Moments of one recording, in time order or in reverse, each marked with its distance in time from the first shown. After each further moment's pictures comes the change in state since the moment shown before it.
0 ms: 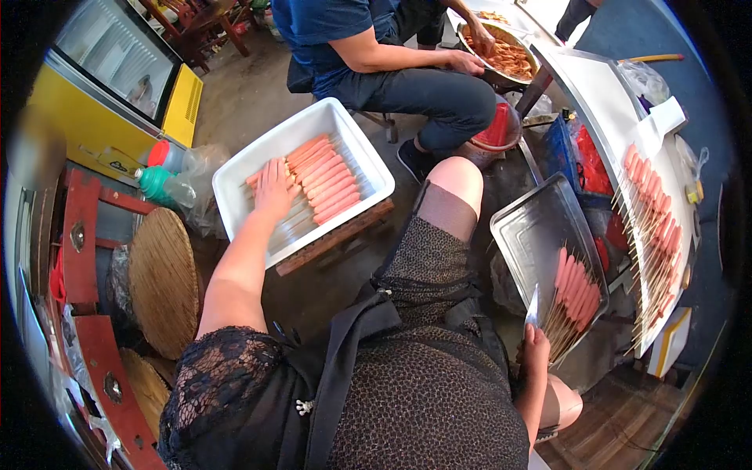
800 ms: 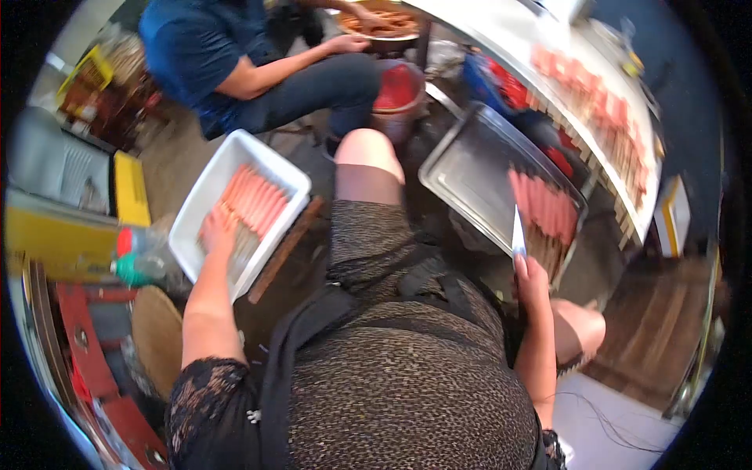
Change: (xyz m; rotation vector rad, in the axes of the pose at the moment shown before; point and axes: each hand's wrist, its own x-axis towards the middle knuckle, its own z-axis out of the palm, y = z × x) left_hand 0.001 -0.032 0.031 -0.041 0.056 0.029; right_hand -0.035 -0.034 -0.027 0.056 0.109 -0.104
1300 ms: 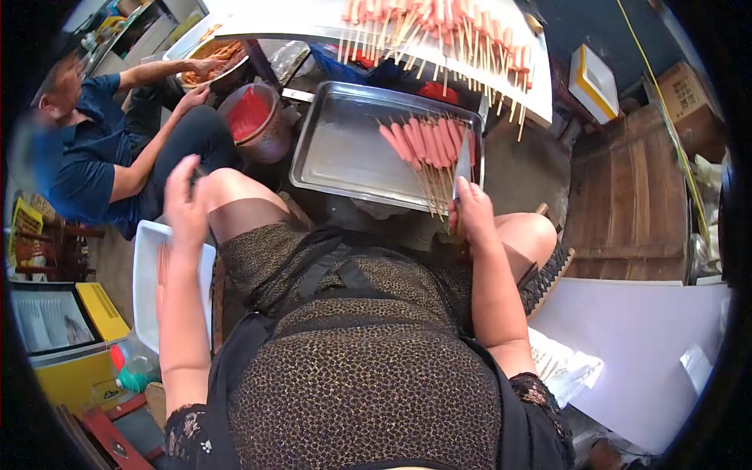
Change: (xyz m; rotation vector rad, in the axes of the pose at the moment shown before) left_hand 0.058 0.363 -0.158 -0.735 0.158 0.711; right_hand 0.013 0.051 -0.048 0.810 0.240 0.064
